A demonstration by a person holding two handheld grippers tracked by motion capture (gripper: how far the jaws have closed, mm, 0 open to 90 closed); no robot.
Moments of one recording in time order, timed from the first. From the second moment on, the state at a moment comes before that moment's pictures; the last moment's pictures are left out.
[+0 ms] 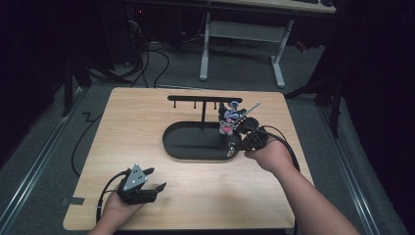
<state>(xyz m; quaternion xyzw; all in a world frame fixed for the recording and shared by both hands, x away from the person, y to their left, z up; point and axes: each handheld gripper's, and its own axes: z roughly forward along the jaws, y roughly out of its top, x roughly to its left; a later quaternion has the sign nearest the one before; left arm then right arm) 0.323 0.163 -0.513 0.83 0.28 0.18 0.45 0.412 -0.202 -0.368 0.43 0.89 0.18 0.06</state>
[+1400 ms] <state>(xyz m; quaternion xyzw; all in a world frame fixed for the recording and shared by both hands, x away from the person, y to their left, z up) 0.324 0.165 -0.513 0.82 0.29 0.17 0.46 0.491 -0.157 -0.321 0.43 0.88 0.20 0.07</state>
